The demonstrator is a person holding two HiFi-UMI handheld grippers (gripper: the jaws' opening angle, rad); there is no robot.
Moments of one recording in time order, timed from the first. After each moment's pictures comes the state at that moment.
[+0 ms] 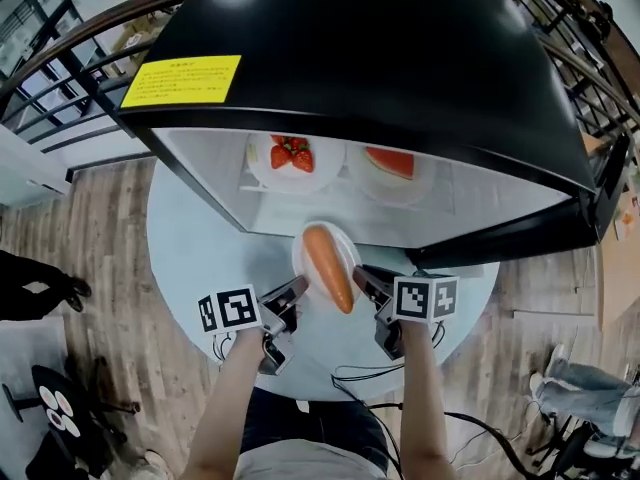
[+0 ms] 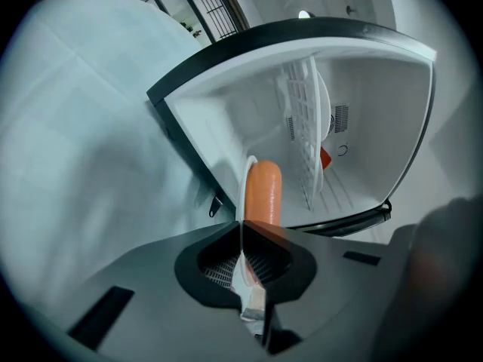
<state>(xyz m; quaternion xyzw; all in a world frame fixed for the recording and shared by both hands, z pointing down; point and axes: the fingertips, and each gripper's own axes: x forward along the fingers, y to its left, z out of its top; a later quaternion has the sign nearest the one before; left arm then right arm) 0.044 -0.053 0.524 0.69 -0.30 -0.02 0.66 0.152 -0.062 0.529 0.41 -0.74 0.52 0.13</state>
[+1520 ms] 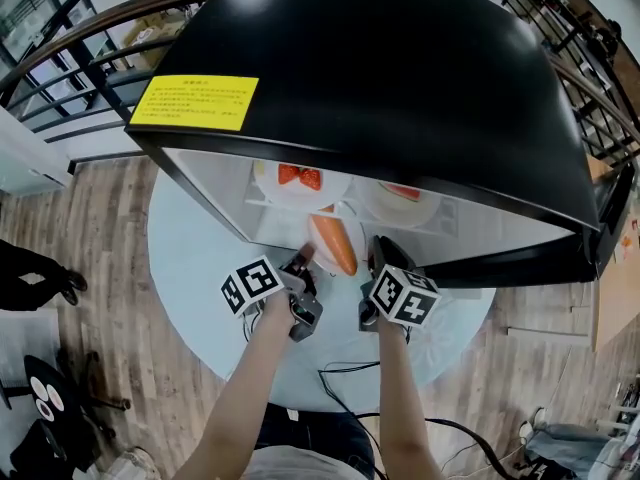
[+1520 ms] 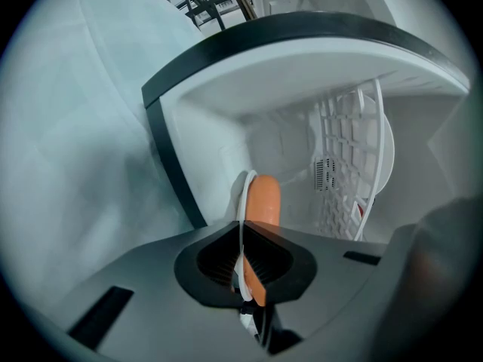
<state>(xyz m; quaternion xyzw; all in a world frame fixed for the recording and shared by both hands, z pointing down) 0.051 -0.144 0.552 0.61 -0.40 -0.14 0.66 0.202 -0.149 0.528 0.62 -0.70 0.35 0.08</state>
